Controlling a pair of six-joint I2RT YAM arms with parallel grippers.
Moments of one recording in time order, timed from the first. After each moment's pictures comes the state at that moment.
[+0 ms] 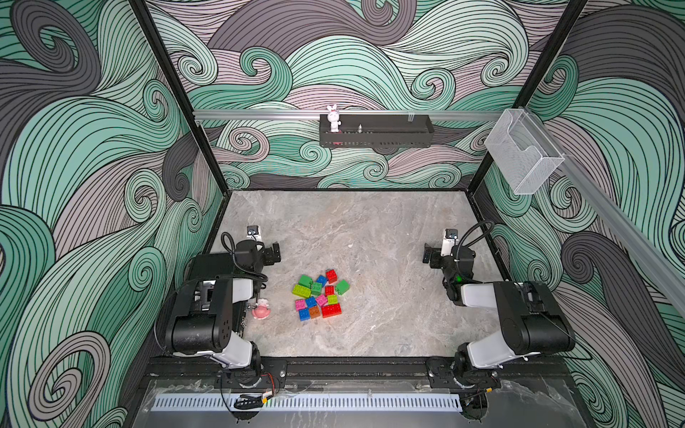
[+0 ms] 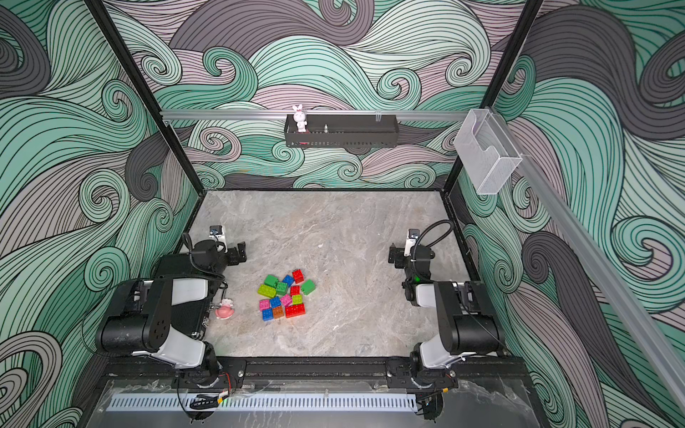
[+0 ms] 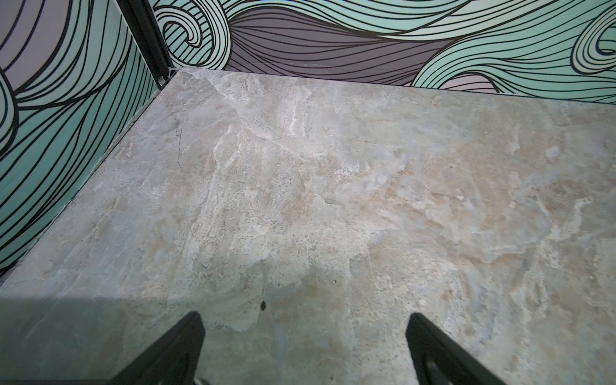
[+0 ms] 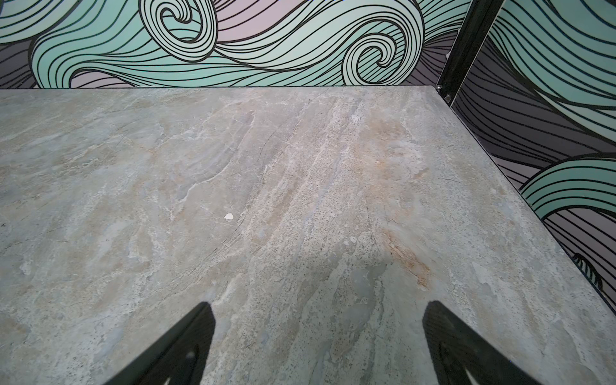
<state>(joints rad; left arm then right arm) 0.08 1.53 0.46 0.60 -0.01 -0.04 0.03 1.53 0.39 0.75 0.08 -0.02</state>
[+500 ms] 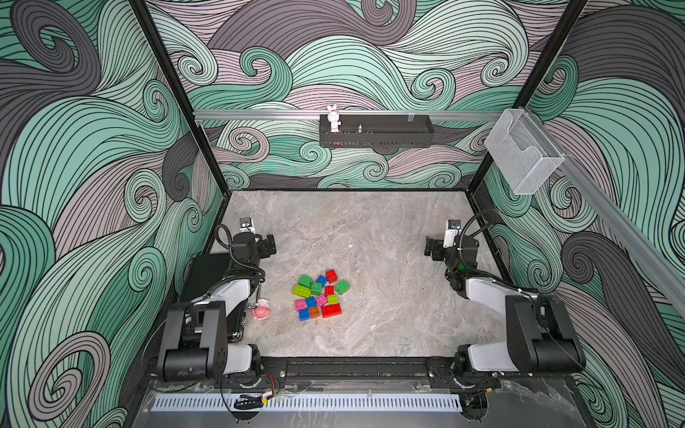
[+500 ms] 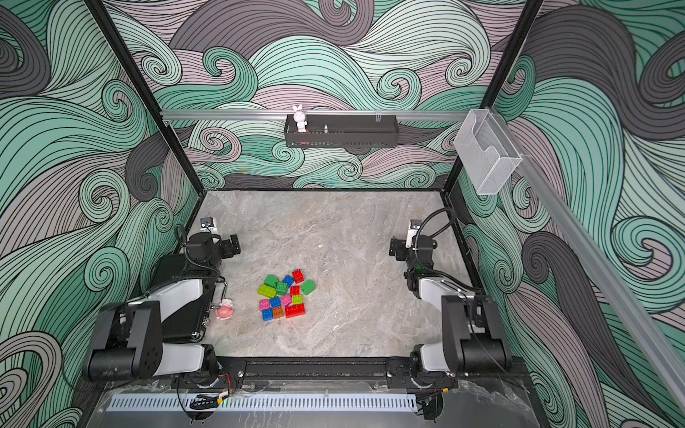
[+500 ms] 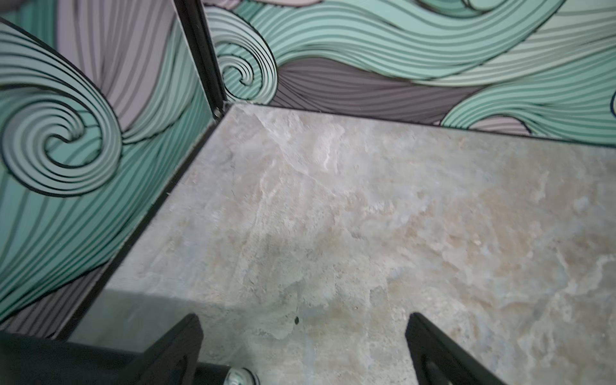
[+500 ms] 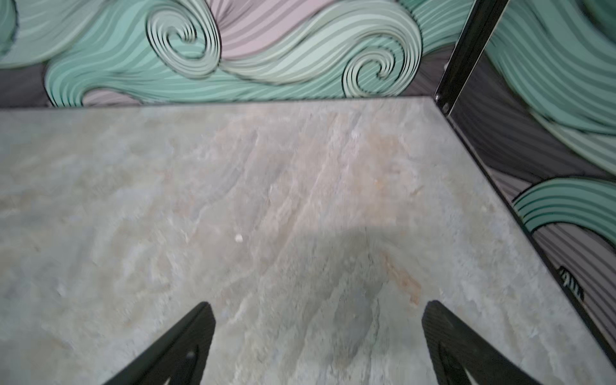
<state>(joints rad) 0.02 1.30 0.57 0.32 -0.22 -0.10 0.03 1.36 0.58 0.38 0.08 0.03</state>
